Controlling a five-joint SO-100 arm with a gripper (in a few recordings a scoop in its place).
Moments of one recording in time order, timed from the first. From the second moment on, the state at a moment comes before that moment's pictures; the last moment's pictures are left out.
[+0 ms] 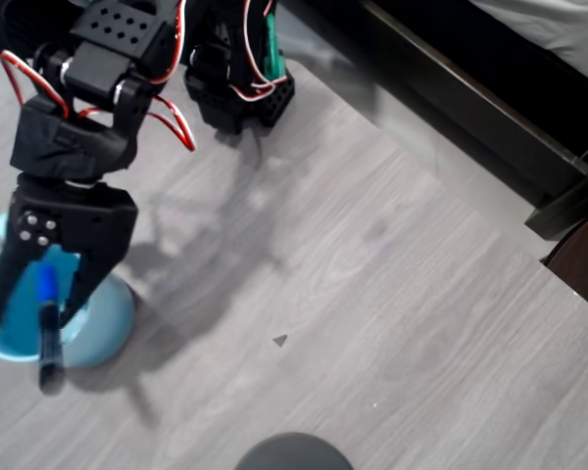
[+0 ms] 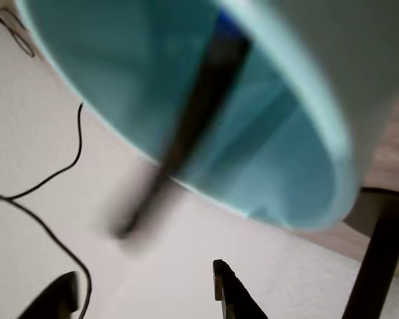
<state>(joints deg) 25.3 116.6 114.3 34.8 46.6</state>
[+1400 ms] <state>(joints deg) -4.0 189.8 176.0 60.0 2.5</state>
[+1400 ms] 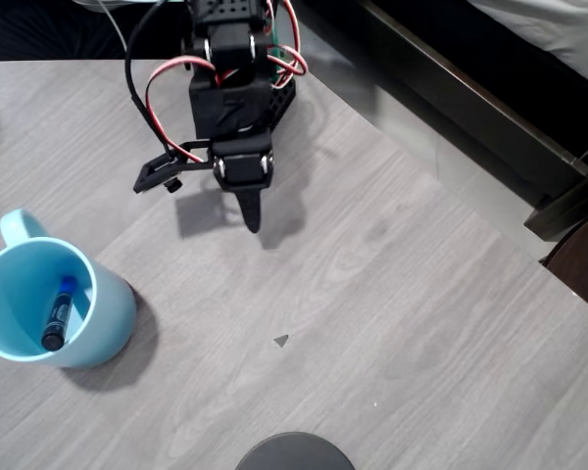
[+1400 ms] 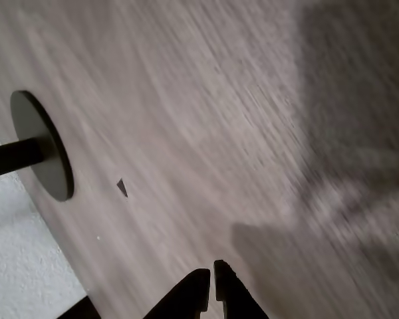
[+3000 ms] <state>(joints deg) -5.8 189.8 177.3 70.1 2.4</state>
